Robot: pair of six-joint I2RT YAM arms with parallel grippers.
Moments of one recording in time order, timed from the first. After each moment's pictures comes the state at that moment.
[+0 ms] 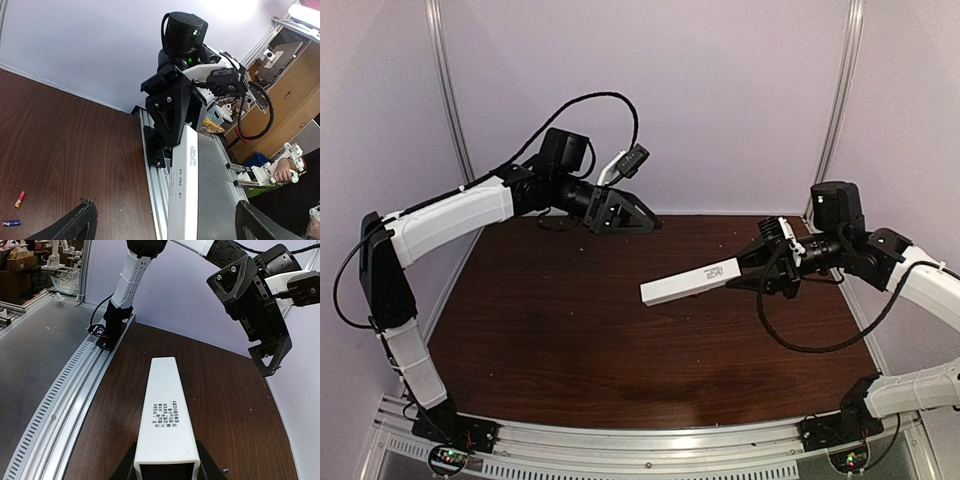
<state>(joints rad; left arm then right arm) -0.70 1.78 1.68 -0.36 1.19 -0.13 0.56 1.07 0.98 -0.35 -0.97 -0.69</state>
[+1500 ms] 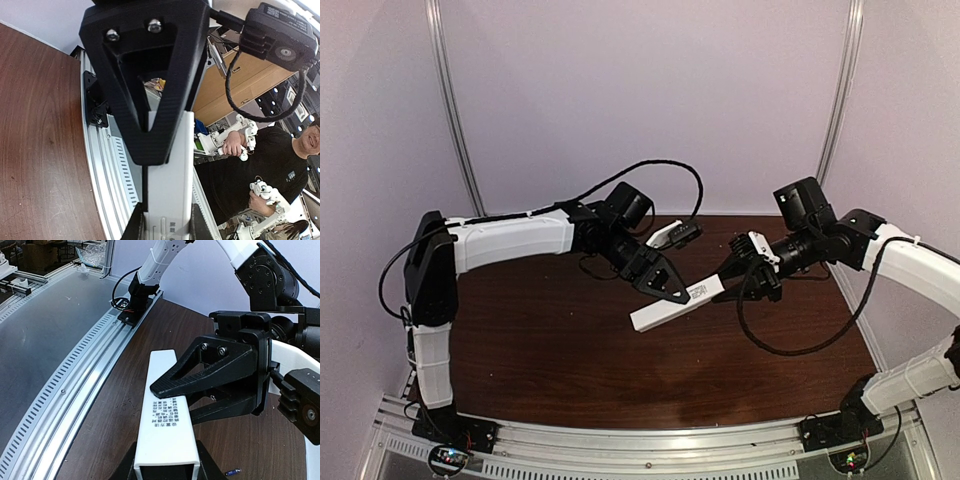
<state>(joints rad) -0.88 2.02 1.71 -0.52 1.37 -0.09 0.62 1.25 1.13 -0.61 -0.95 -0.95</state>
